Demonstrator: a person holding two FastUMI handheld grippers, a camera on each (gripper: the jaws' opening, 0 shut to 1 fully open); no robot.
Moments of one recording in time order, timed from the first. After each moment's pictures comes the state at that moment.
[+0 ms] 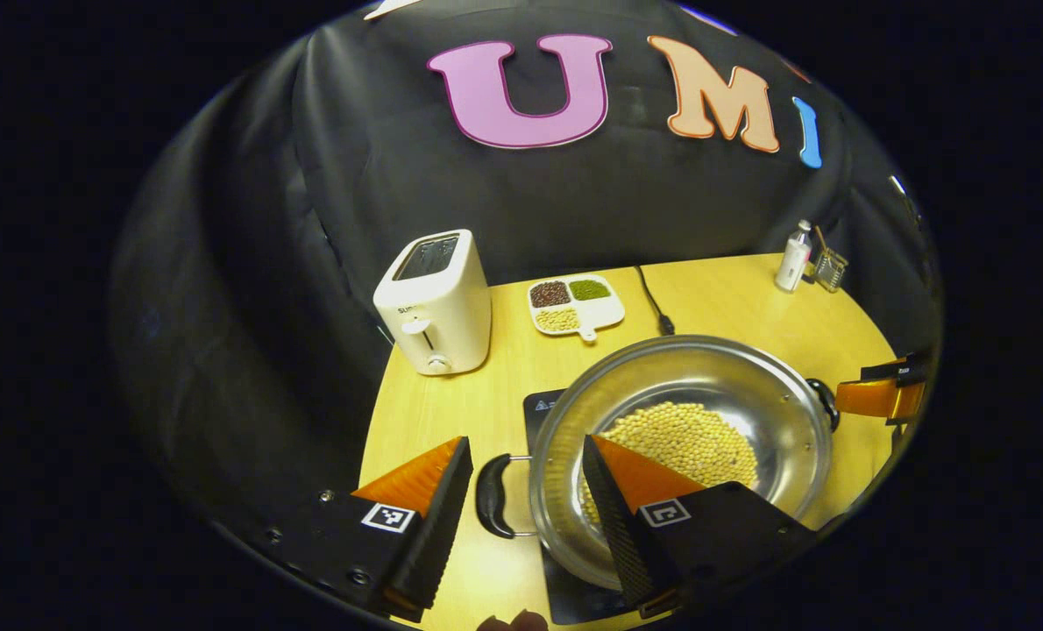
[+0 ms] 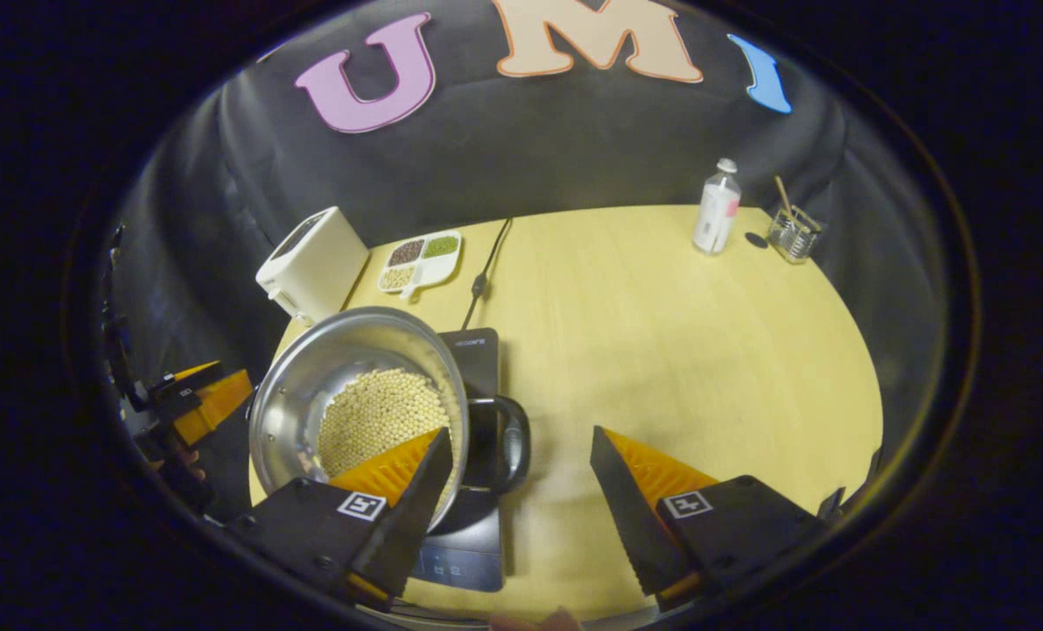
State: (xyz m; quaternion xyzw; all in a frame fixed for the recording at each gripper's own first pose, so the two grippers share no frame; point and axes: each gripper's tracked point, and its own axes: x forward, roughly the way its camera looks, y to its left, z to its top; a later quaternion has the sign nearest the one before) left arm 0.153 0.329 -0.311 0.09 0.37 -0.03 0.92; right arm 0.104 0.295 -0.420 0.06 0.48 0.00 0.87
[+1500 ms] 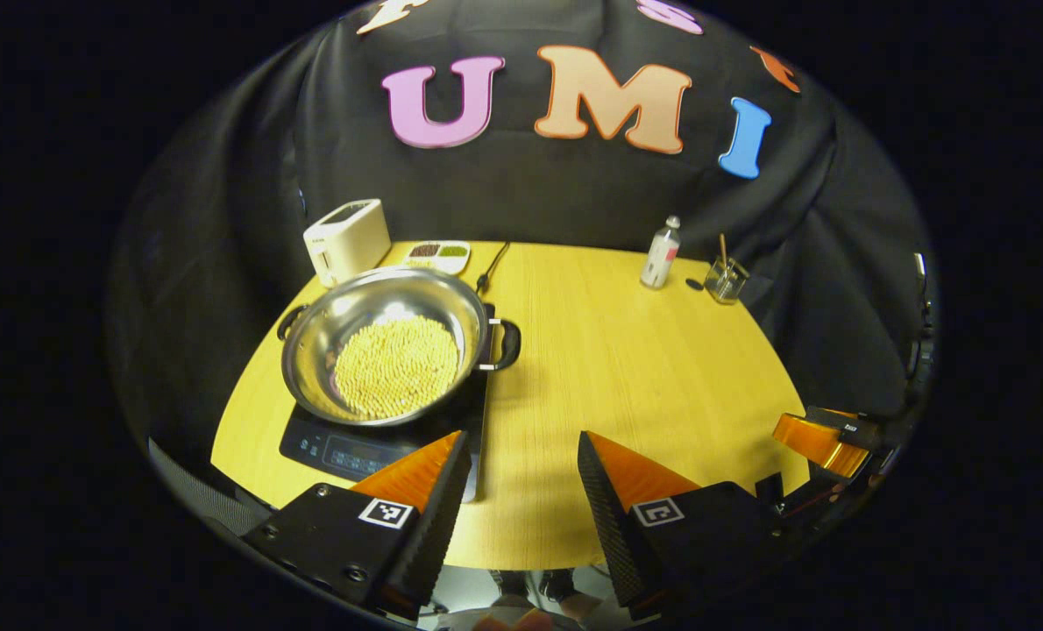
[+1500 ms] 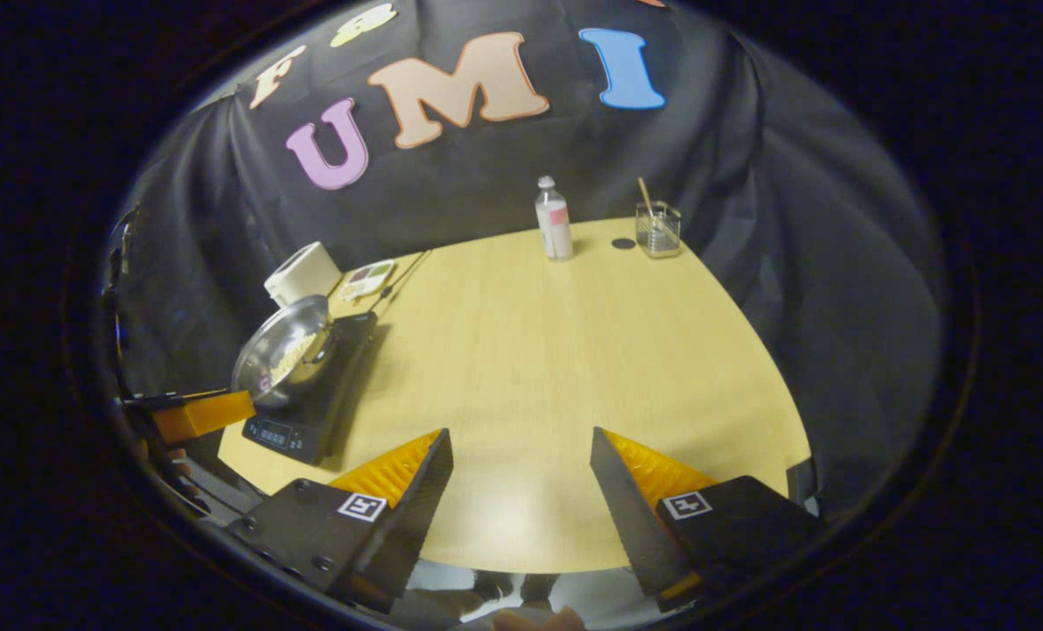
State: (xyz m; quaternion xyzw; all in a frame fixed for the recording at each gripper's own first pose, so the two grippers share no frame) left arm -0.013 0.033 -0.267 -0.01 0.38 0.00 0.93; right arm -0.022 0.017 -0.360 0.07 0.40 0.03 0.91
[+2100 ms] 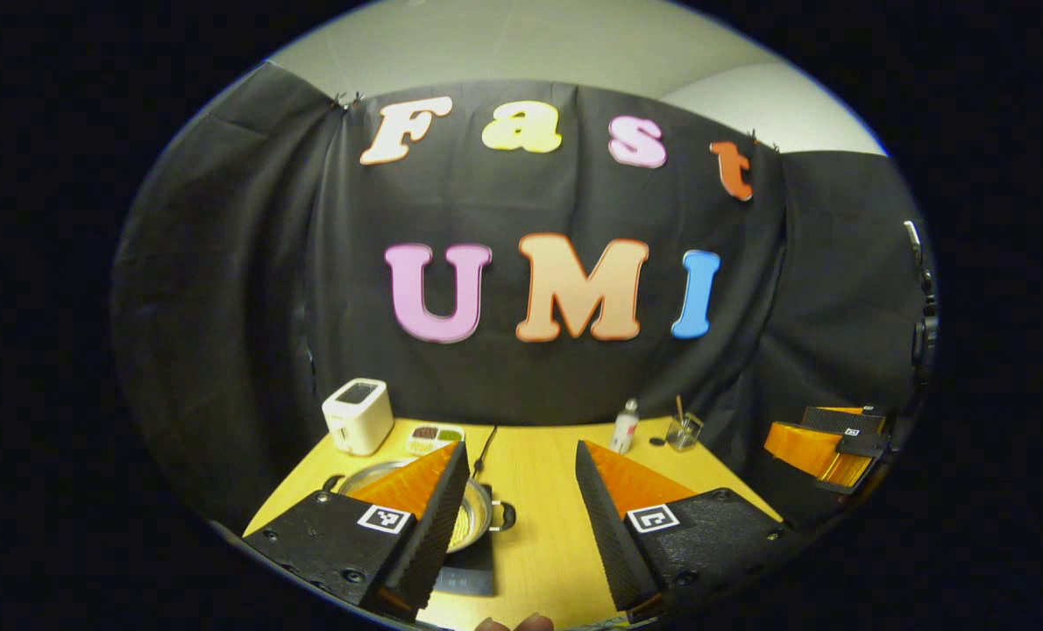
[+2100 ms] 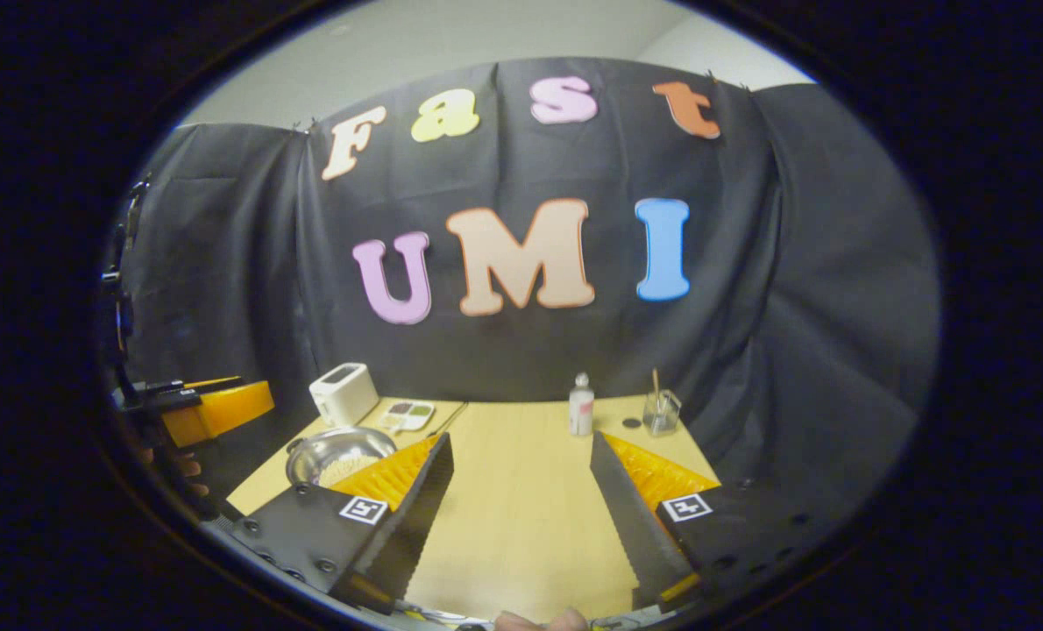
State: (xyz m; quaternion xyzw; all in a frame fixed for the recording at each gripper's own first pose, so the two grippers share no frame) left arm 0.015 0.031 -0.035 0.00 0.09 -0.05 0.99; right arm 0.004 0.068 -0.101 0.02 0.15 0.03 0.99
